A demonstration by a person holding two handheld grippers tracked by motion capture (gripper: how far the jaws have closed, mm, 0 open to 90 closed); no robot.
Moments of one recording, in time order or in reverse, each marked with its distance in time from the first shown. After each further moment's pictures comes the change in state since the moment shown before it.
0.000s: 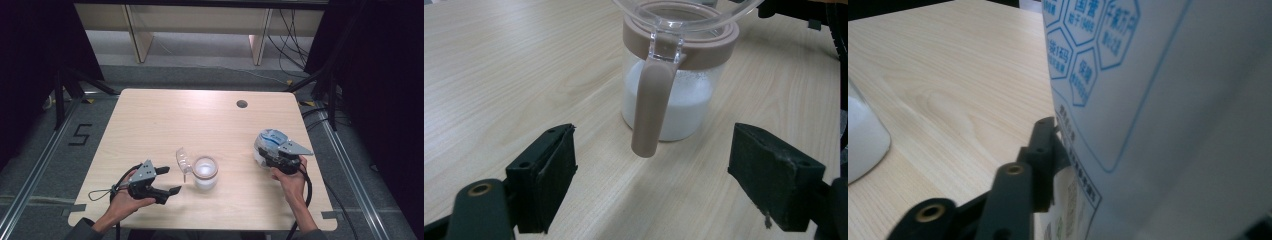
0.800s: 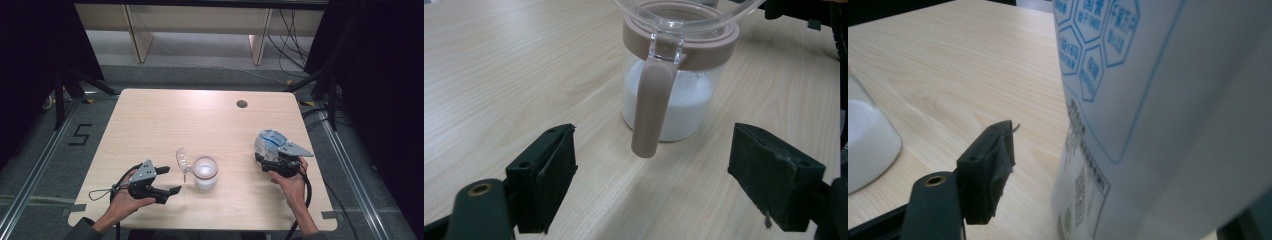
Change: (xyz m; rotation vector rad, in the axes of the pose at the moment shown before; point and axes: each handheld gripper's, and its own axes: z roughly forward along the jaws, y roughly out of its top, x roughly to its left) left arm 0.001 0.000 0.001 0.004 -0.001 -0.002; right arm 0.008 -0.001 -0.003 0.004 -0.010 0.046
